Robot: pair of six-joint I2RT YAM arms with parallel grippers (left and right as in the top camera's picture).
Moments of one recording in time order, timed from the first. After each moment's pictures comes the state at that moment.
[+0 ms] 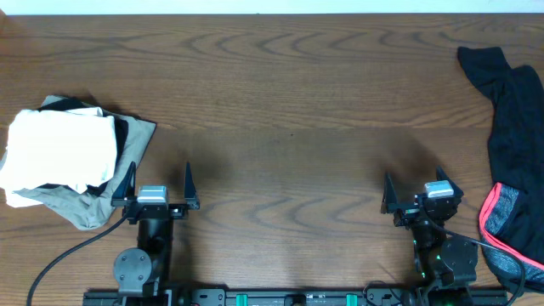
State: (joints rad) left arm -0.05 0.01 0.05 0.06 -0.04 0.09; right arm 0.11 0.01 0.01 -0.07 0.00 -0.05
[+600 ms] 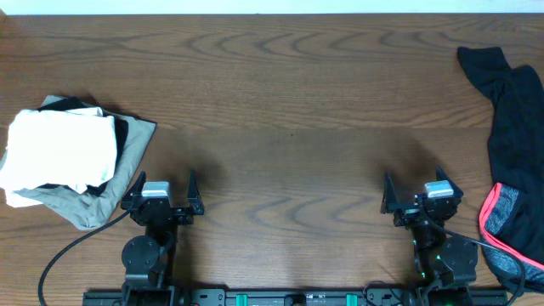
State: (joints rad) left arm -0.05 0.01 0.02 -0.12 -0.05 -0.02; right arm 0.11 0.01 0.01 -0.07 0.00 -0.05
